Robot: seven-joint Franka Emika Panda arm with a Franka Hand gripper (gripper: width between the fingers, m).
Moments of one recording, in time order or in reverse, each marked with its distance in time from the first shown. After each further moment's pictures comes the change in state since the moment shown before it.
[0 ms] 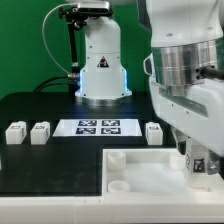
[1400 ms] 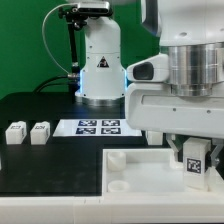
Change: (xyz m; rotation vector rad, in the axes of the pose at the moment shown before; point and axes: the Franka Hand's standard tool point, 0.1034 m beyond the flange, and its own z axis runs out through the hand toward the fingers) arm 0.002 0.001 0.001 -0.027 0.050 -0.415
